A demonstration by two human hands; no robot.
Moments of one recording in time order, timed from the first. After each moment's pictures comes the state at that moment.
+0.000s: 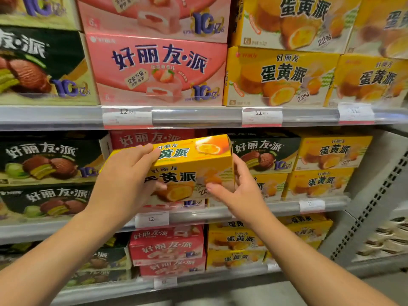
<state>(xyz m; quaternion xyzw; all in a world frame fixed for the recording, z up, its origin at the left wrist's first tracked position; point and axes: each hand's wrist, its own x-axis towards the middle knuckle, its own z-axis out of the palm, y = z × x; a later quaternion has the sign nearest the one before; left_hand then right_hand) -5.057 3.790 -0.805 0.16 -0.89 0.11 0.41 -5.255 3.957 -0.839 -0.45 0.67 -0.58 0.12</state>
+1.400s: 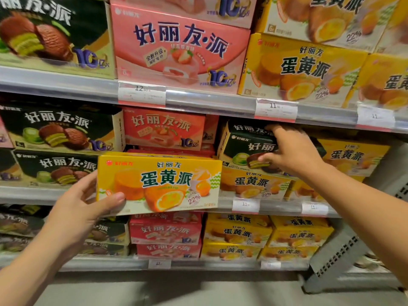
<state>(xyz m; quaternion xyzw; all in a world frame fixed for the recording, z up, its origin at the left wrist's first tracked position) -4.974 3.797 -0.892 0.28 -0.61 -0.60 0.44 -5.370 3.975 -0.763 -0.51 0.83 -0.08 -0.23</state>
